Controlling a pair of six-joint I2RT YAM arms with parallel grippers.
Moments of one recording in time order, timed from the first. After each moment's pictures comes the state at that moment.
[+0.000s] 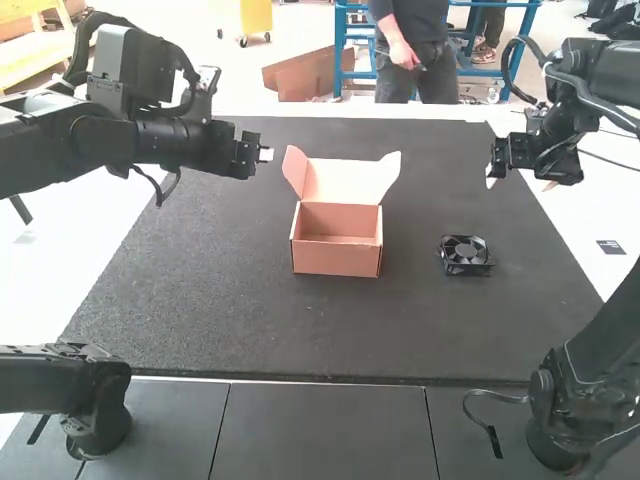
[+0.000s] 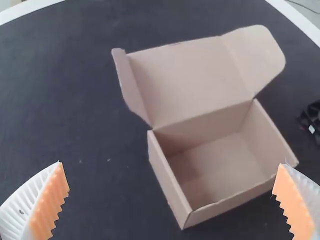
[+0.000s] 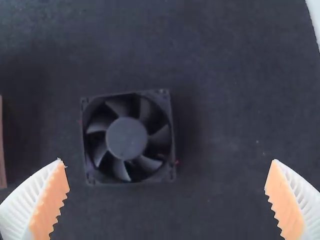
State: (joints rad) left arm -0.43 0.95 0.92 -0.44 0.00 -0.06; right arm -0.04 1.55 1.35 -0.92 -0.03 -0.03
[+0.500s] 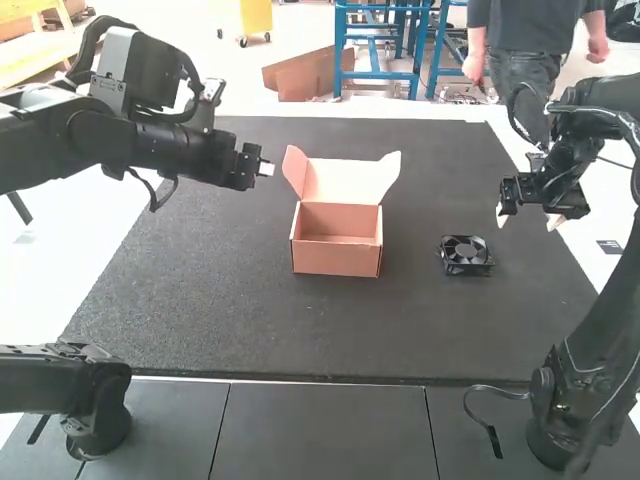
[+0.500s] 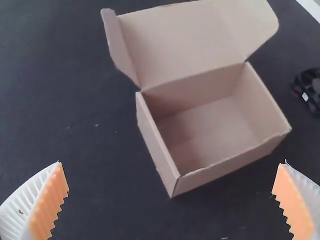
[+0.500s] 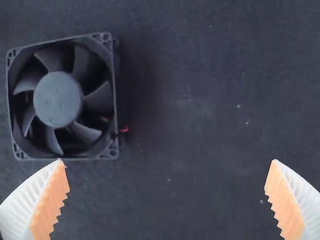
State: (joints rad) left arm -0.46 0.95 0.94 -0.56 0.02 -0.07; right arm -0.14 1.70 1.29 -0.91 -0.03 -0.17
